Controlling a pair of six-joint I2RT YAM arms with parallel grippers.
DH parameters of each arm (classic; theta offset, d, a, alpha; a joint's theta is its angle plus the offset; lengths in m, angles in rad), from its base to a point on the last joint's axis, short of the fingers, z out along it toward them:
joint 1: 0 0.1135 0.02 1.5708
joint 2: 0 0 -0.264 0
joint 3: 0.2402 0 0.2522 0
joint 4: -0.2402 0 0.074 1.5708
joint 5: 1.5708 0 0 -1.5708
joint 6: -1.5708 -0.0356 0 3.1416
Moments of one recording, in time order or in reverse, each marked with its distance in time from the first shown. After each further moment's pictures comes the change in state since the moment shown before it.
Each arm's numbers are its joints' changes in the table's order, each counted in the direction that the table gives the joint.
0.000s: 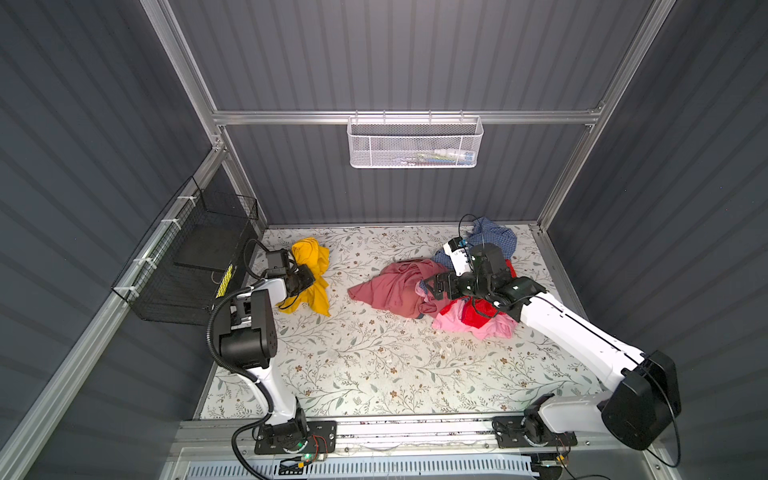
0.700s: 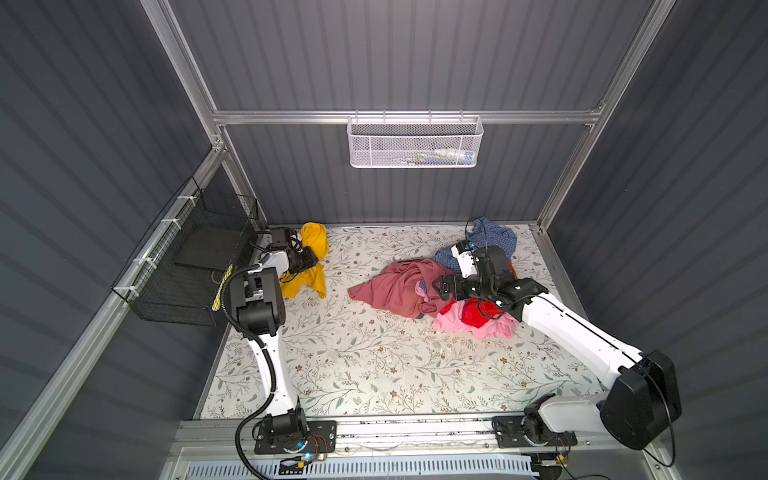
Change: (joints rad) left arm -0.018 -0.342 0.522 -0.260 0.055 -0.208; right arm -0.058 0.001 -0.042 -0.022 0.033 -0.002
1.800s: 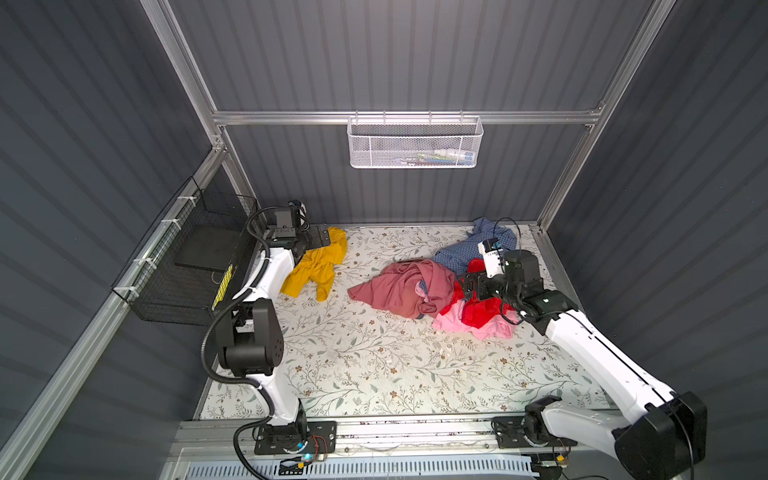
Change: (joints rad) left arm -0.157 0.484 -0.187 0.034 -0.338 -0.054; right arm -0.135 0.207 -0.127 0.063 0.108 0.169
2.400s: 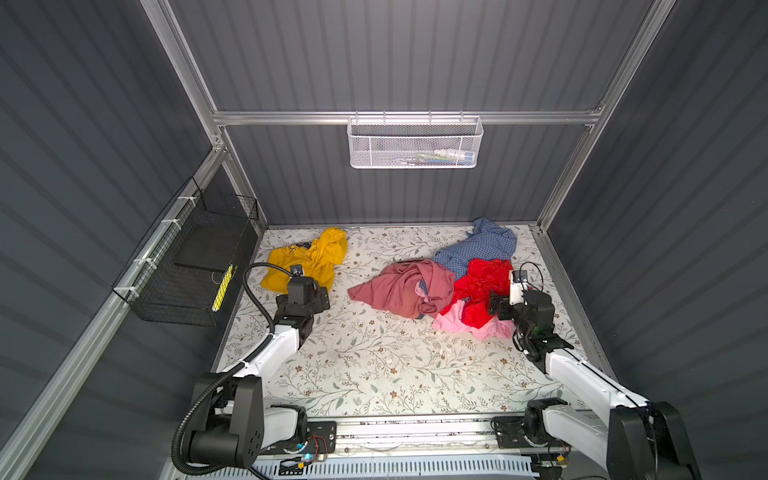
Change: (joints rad) left arm -0.117 0.465 -0.869 0.357 -0.391 0.003; right arm -0.237 0.048 -0.592 0.733 0.152 0.138
